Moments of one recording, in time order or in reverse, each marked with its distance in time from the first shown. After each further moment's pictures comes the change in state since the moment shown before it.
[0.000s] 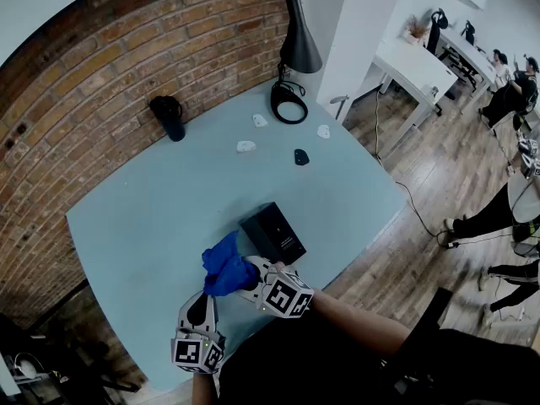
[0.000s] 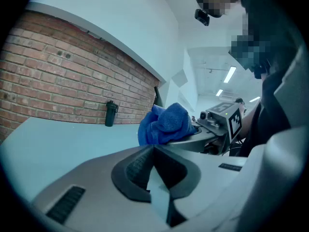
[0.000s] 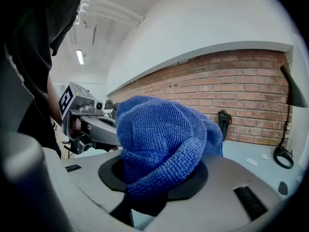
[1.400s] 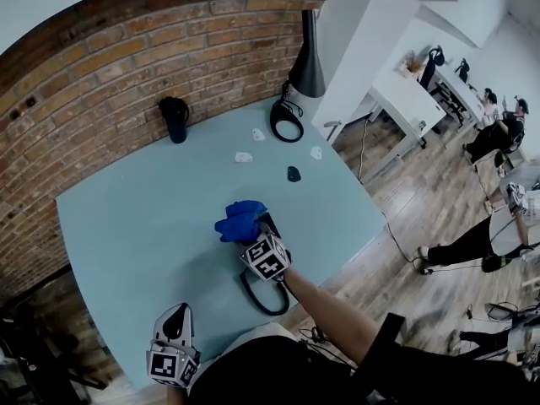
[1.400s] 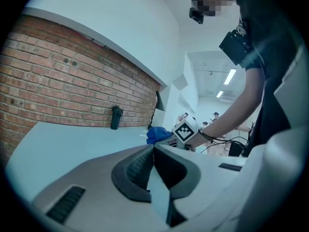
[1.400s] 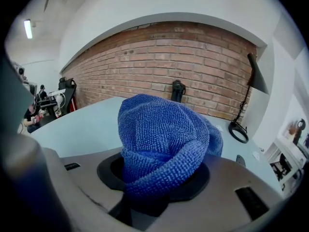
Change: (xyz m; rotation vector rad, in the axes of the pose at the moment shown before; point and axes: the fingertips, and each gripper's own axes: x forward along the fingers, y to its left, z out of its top) left arm -0.055 0.012 0.014 0.006 0.013 0.003; right arm 0.004 -0.151 -0.081 0.140 0.360 -0.453
